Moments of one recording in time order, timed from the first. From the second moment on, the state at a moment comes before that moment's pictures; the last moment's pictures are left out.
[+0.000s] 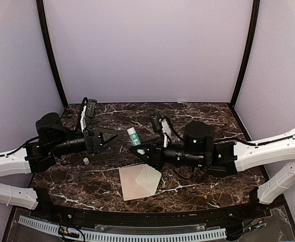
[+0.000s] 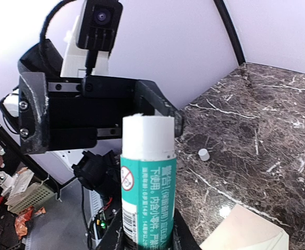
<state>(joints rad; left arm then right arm) -0.88 0.93 0.62 0.31 0.40 -0.70 1.26 1.41 0.89 0.38 -0.01 0.48</state>
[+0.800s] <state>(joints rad) -0.97 1.10 0.65 0.57 0.41 -0.76 1.24 1.41 0.86 0.57 -0.18 0.56</state>
